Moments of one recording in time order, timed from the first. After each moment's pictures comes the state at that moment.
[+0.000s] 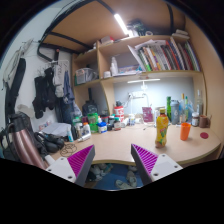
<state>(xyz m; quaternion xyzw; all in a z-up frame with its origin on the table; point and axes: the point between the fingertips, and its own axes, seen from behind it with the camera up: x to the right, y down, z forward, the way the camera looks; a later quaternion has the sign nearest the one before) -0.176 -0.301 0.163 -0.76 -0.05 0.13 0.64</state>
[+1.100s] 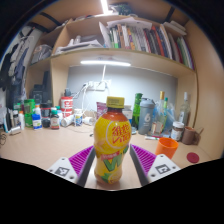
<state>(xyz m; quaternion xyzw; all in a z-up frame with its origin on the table) 0.043 -0.019 0.079 -0.76 0.01 -0.06 0.64</state>
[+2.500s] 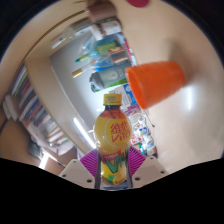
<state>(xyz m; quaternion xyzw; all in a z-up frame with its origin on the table) 0.093 0.001 0.185 -0.44 0.50 0.68 0.32</state>
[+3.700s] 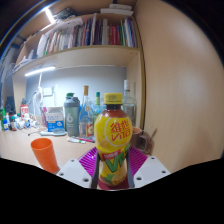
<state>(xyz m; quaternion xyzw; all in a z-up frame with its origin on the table) 0.426 -0.039 0.080 -0.75 0.10 -0.10 0.65</state>
